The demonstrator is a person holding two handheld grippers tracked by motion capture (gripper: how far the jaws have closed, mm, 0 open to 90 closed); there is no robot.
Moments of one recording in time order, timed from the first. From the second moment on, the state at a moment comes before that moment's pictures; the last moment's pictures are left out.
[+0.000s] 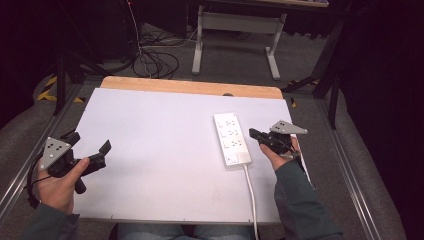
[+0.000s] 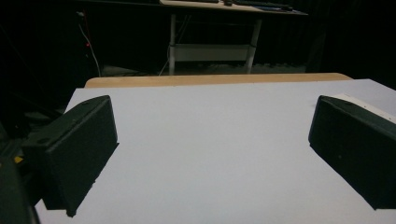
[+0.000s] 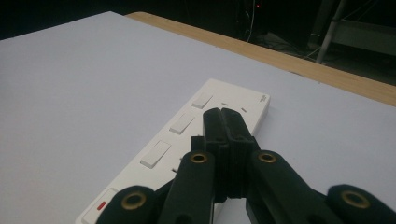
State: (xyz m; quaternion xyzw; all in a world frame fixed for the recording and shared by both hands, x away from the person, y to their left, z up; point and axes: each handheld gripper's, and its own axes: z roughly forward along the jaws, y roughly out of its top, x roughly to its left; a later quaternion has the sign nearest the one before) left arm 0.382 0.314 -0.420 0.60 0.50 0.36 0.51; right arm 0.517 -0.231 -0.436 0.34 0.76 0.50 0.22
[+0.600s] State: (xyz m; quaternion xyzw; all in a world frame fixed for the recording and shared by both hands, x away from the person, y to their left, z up) left arm 0.380 0.315 -0.420 0.60 0.50 0.36 0.51; right arm 0.527 -0.223 -0.436 0.34 0.77 0.49 0.22
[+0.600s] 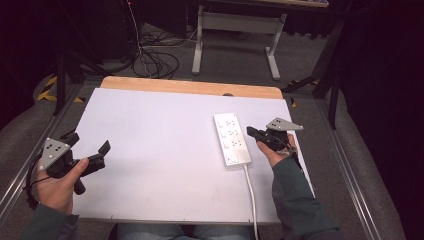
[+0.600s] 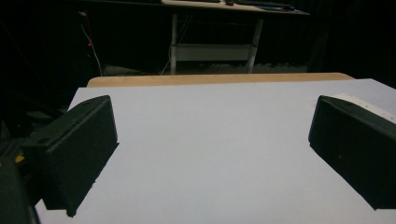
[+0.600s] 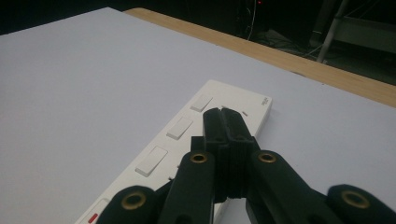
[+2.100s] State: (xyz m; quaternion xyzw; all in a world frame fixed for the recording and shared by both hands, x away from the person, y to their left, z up) left arm 0.377 0.317 -0.421 0.60 0.51 0.37 0.50; right arm 0.551 -0.198 -0.434 0.32 0.78 0.49 0.21
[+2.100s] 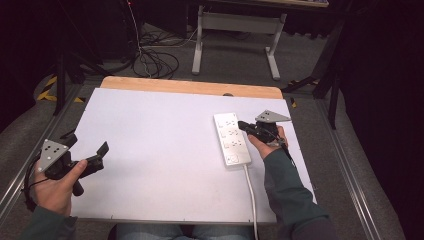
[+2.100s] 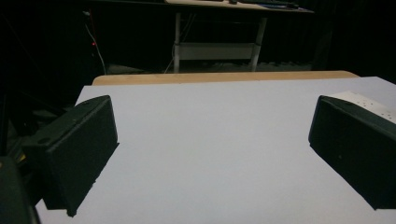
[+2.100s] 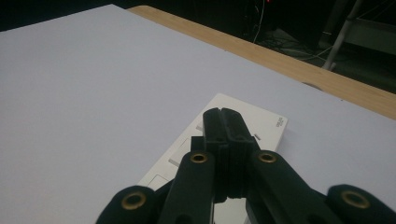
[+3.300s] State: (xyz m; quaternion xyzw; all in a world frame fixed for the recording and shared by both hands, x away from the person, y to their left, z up) left arm 0.376 0.318 -0.422 0.60 0.51 0.37 0.50; right arm 0.568 -0.174 -0.437 0.30 0.80 0.48 0.20
